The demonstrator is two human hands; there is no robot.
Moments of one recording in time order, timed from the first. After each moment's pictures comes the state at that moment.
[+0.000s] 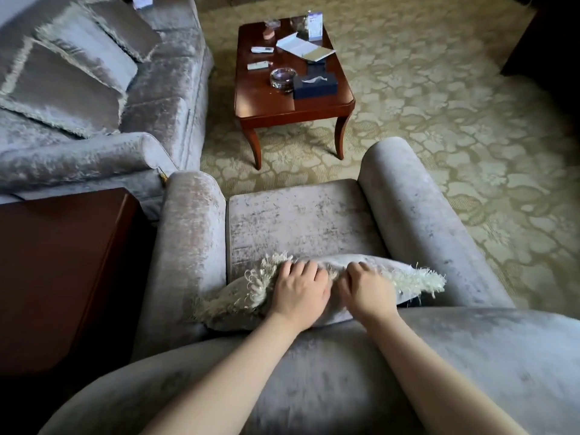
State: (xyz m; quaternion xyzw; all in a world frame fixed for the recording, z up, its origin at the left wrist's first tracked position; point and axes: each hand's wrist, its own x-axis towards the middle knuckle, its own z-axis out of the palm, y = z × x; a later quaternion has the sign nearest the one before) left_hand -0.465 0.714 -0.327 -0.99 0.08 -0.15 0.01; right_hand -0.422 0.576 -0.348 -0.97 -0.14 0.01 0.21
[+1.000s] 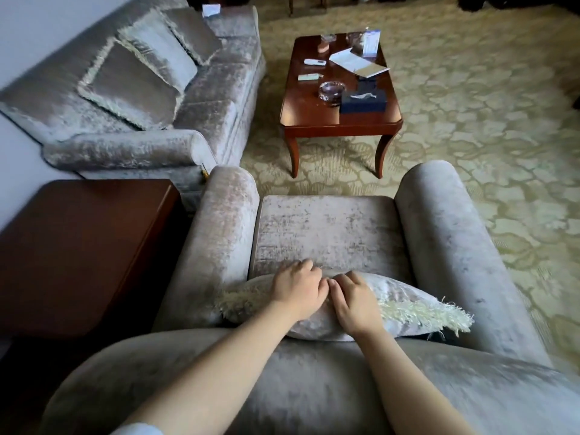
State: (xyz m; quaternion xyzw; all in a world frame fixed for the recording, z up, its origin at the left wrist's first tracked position) left_hand -0.442 0.761 -0.313 -1.00 -0.05 -0.01 -0.05; right_hand -0.407 0.630 -0.358 -0.89 -0.23 0.08 0.40
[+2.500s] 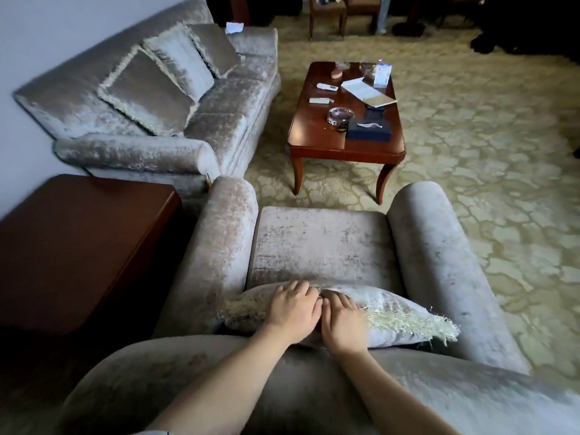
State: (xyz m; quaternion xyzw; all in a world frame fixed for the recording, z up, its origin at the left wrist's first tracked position) left_hand -0.426 0.742 -0.313 -0.99 -0.05 -0.09 -0.04; right_hand -0.386 0.629 -0.343 -0.93 -0.24 0.02 0.29
